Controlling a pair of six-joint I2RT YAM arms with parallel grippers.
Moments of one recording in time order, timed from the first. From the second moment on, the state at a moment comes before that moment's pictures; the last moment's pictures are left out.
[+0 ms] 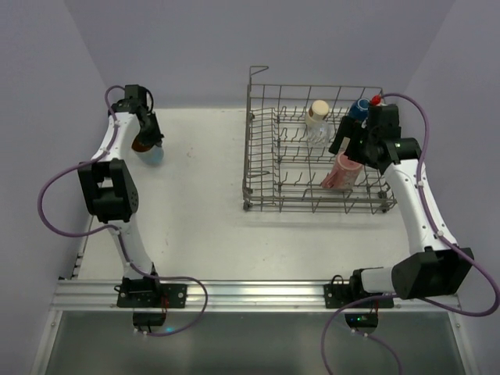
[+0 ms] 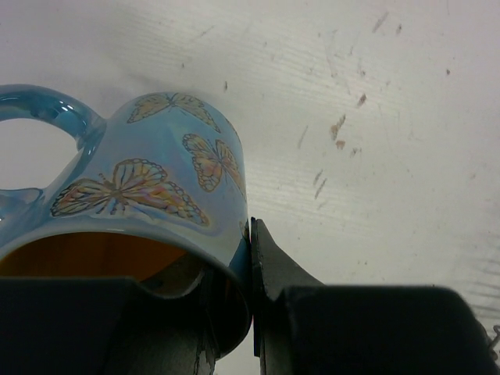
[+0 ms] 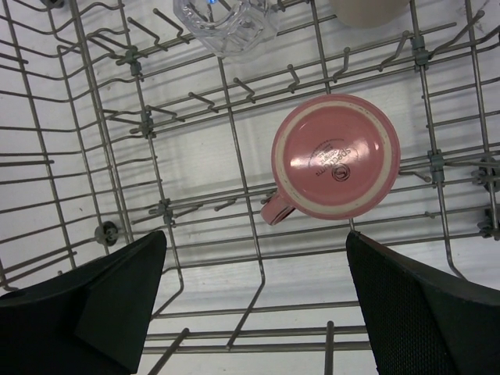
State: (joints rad) left arm 0.08 1.99 1.79 -0.85 0.01 -0.25; right arm 0.09 1.34 1.40 -0.84 0.02 0.41
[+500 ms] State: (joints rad) left arm 0.11 2.29 2.13 -0.95 -0.02 -0.25; right arm 0.09 1.44 1.51 -0.88 0.05 0.39
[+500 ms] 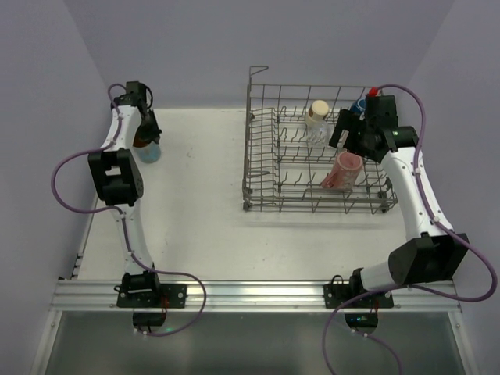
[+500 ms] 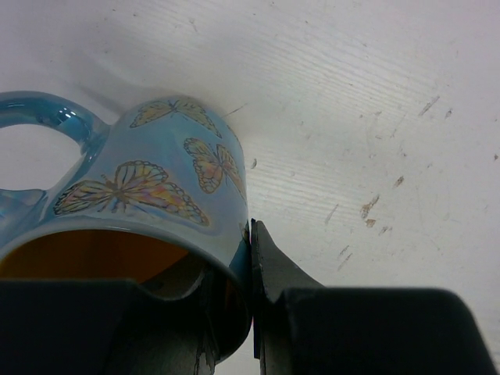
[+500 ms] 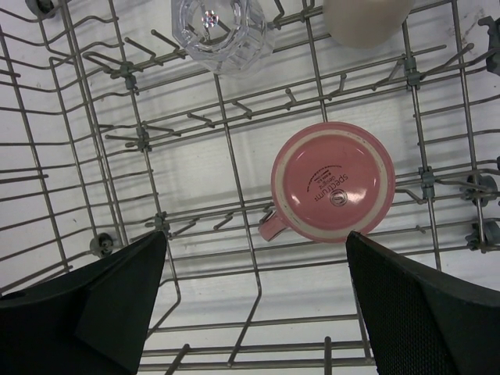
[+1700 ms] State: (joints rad) left arm 0.13 1.77 1.78 -0.71 0.12 -0.37; right arm 0.17 2.08 2.04 -0.92 0.16 0.40
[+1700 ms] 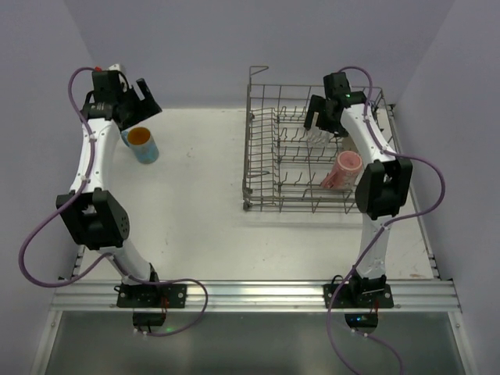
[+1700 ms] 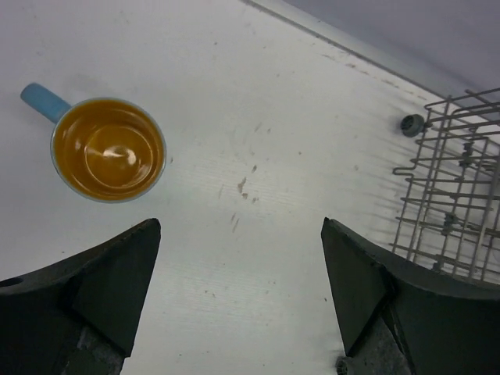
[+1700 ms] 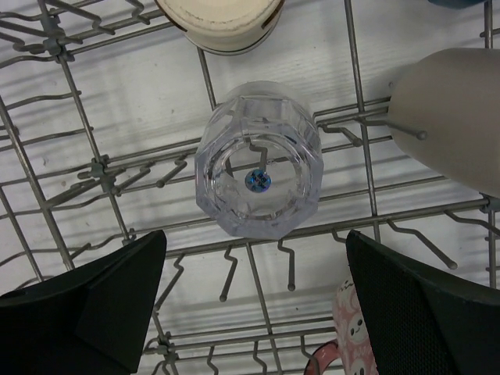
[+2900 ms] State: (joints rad) left arm 0.04 1.54 1.66 -0.59 0.31 -0.41; right arm 0.17 2.32 2.27 -0.94 0.21 0.42
